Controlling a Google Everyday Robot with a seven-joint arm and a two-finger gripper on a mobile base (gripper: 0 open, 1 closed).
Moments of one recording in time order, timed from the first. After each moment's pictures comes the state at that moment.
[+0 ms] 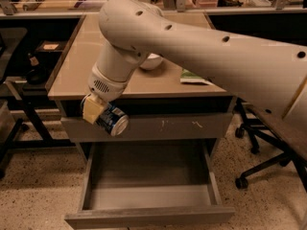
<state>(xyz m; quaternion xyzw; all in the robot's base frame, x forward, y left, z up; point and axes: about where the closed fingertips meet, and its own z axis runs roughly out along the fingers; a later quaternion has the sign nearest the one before) 0.512 0.150 0.825 -0.56 0.79 0.21 0.14</state>
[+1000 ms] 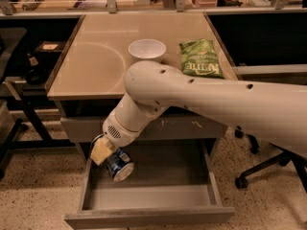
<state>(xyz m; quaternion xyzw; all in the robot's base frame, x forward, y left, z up) 0.441 0.128 0.744 -0.46 0.84 0.28 0.10</state>
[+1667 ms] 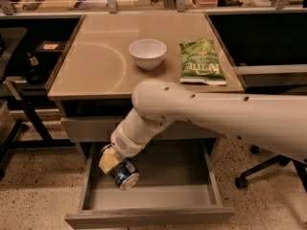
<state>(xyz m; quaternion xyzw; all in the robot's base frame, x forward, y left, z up) 0.437 0.118 0.702 -0.43 0.85 0.28 0.09</state>
